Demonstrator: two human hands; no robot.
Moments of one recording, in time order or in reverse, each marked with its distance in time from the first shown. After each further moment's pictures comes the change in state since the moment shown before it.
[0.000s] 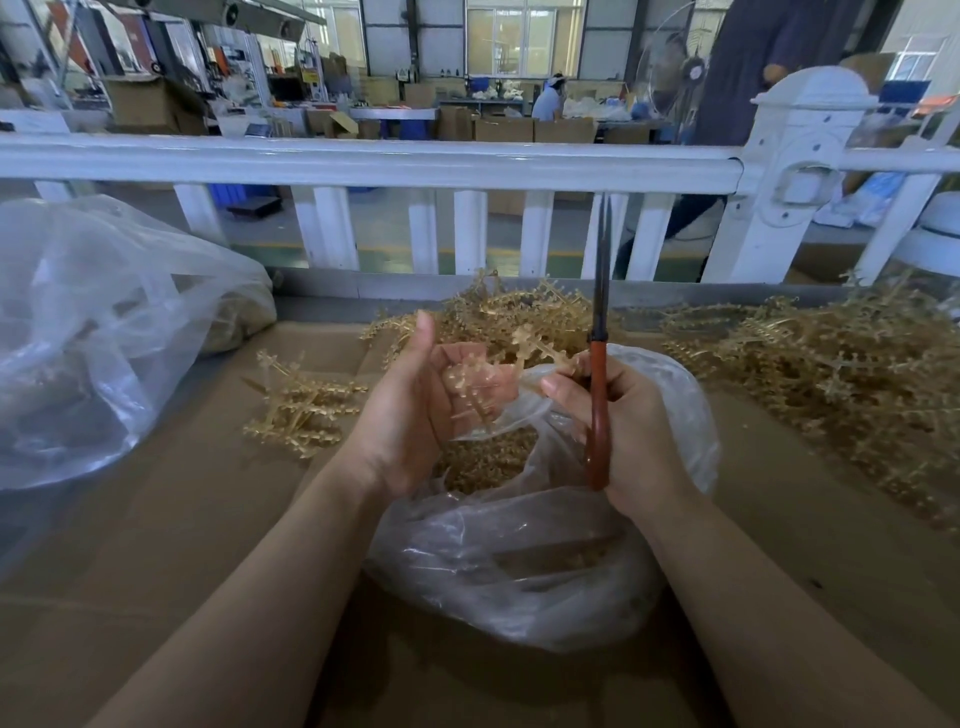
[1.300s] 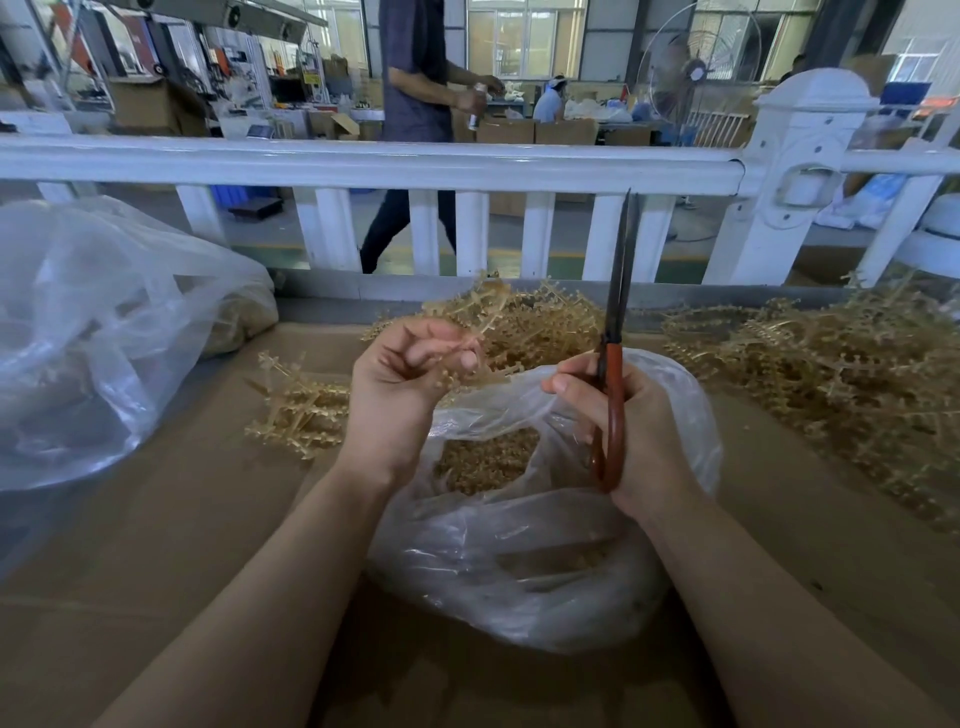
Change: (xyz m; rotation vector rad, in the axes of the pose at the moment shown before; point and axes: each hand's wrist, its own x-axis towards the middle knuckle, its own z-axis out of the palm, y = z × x) left_hand 0.001 0.001 0.007 0.133 0.174 0.510; right_hand 0.000 -0.005 -0.004 0.015 0.021 0.018
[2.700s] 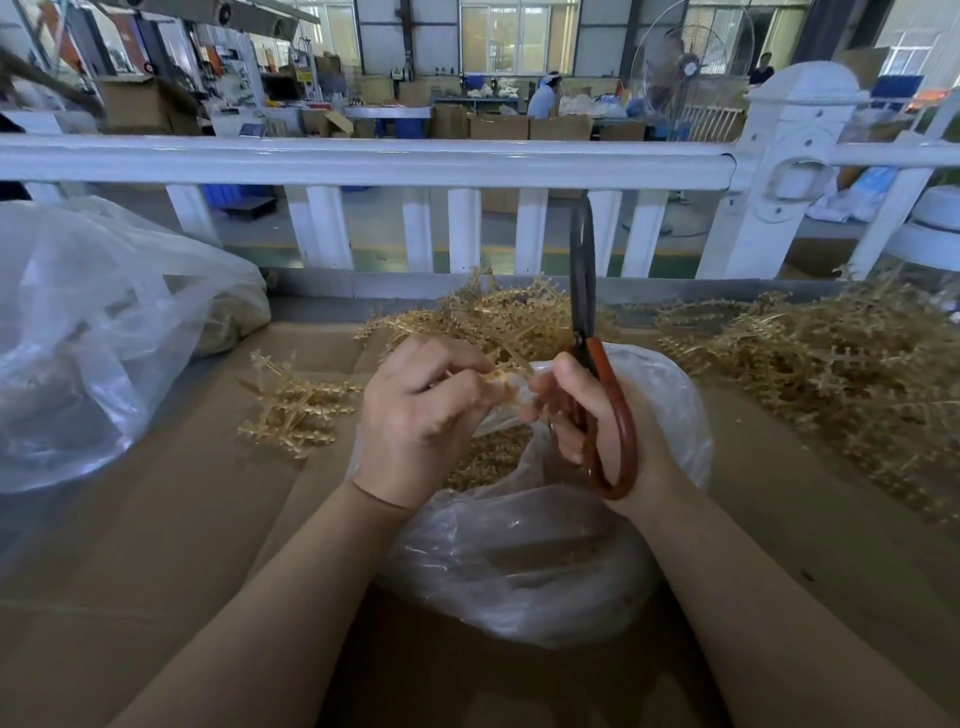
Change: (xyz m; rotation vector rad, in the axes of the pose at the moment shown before) left_hand -0.005 -0.009 -0.002 0.977 -0.100 0.999; right_hand 0.001 0.005 -0.001 0.049 -0.202 0.078
